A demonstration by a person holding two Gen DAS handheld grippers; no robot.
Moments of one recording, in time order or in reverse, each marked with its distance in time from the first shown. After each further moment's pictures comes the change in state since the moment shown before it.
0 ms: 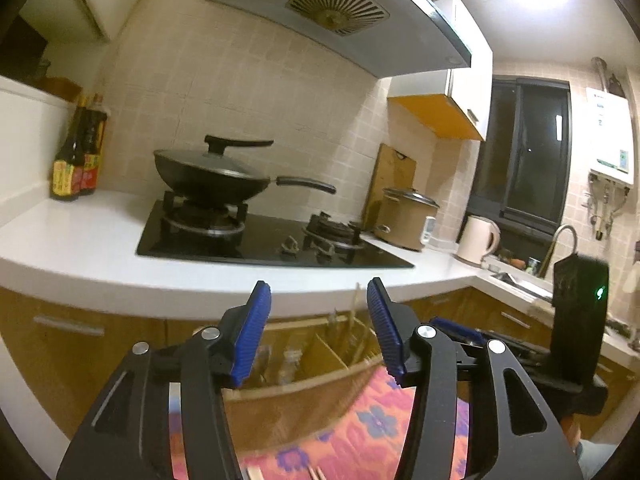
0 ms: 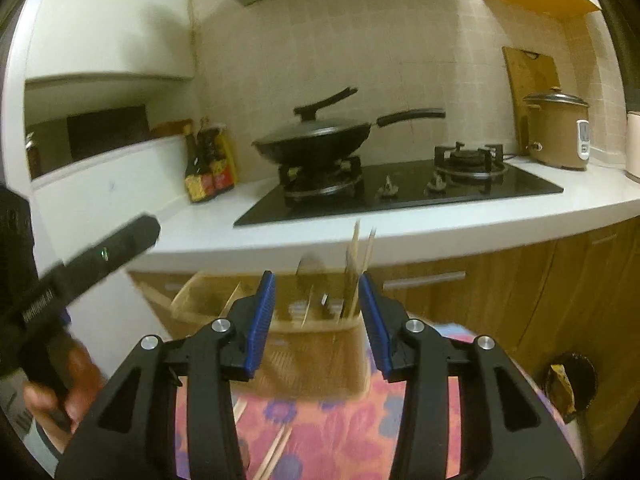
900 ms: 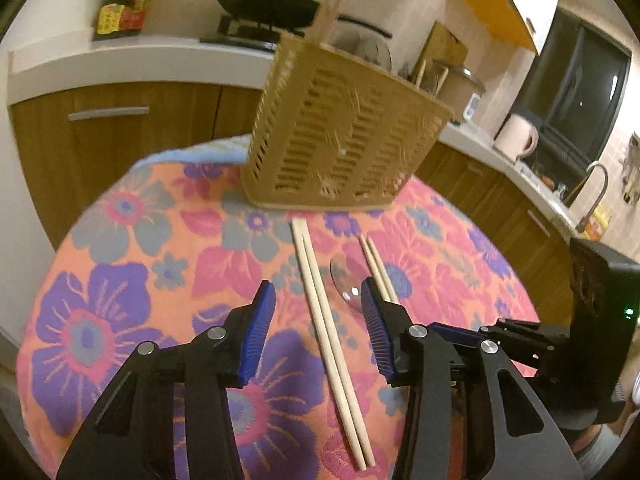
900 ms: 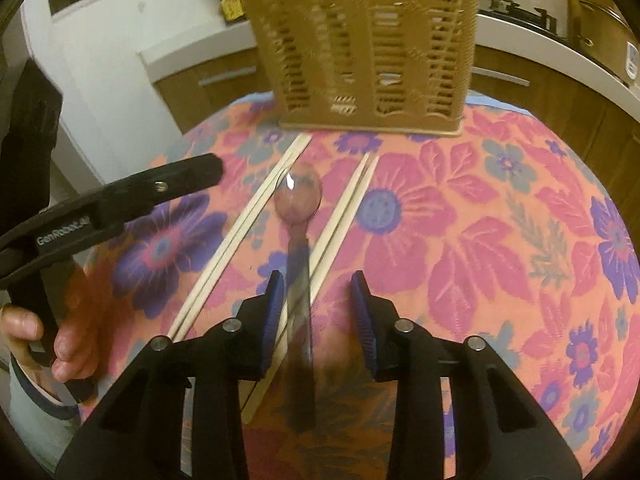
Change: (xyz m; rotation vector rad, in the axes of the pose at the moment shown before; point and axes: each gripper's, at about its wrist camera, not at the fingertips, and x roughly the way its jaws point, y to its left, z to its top) left arm -0.027 0.043 -0.152 -0.129 0.475 0.121; right arm 0.012 0.063 -0.174 -0.088 0.530 0.060
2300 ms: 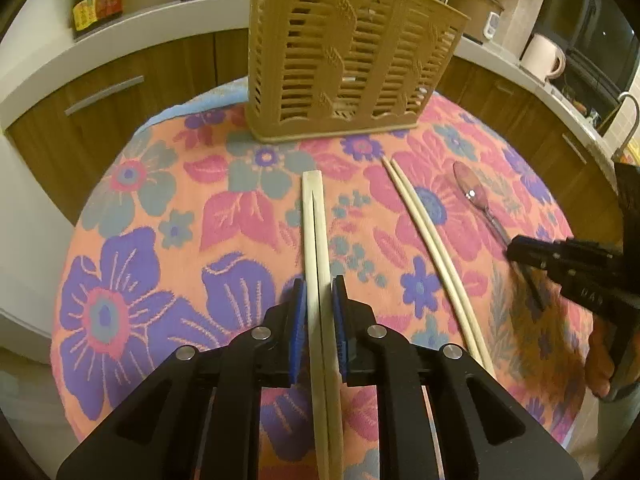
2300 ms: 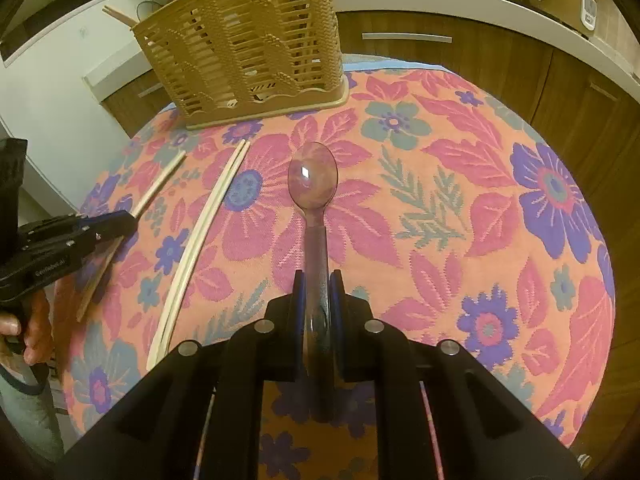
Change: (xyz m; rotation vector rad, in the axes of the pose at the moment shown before) left arm 0.019 -0.019 -0.006 0.116 0.256 0.153; right arm -0.024 -0.082 -0.010 0.152 0.065 -0.070
